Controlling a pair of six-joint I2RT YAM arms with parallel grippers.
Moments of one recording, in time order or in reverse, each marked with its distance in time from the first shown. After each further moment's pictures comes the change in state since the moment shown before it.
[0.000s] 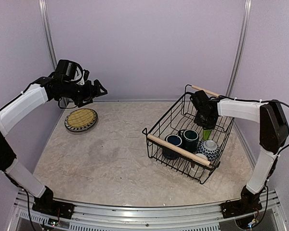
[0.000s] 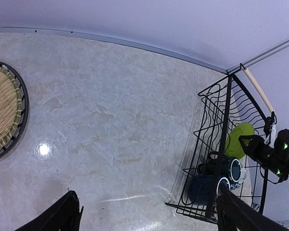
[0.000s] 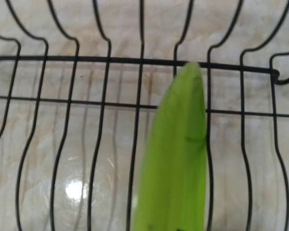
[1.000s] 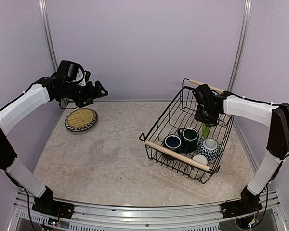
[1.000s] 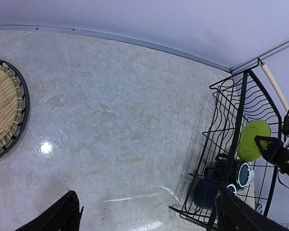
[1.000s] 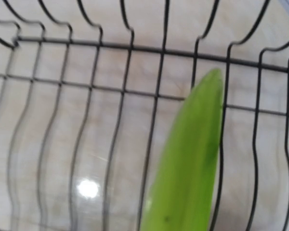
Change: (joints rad) left arm -0.005 0.018 0.000 -0.002 -0.011 0.003; right arm 0.032 -0.099 0.018 -0.043 -0.029 -0.098
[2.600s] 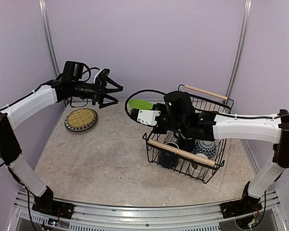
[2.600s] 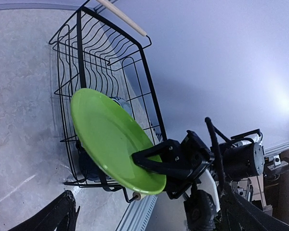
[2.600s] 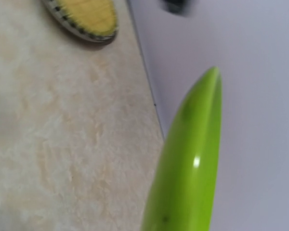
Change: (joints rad) left arm -0.009 0.082 -0.013 0.251 0.752 -0.085; right arm 0.507 -0.098 -0.098 0.666 -0.253 -1.641
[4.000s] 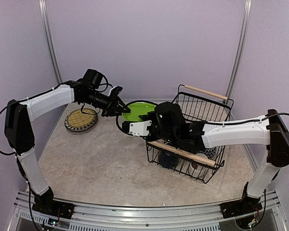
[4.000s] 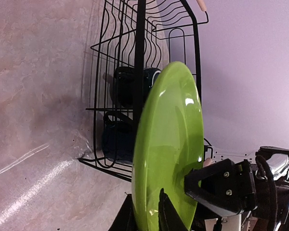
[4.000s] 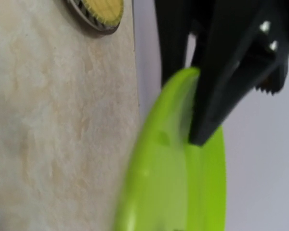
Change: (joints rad) left arm -0.082 0.200 0.116 -0.240 -0.108 0.019; right arm 0.071 0.099 -0.034 0.155 0.134 -0.226
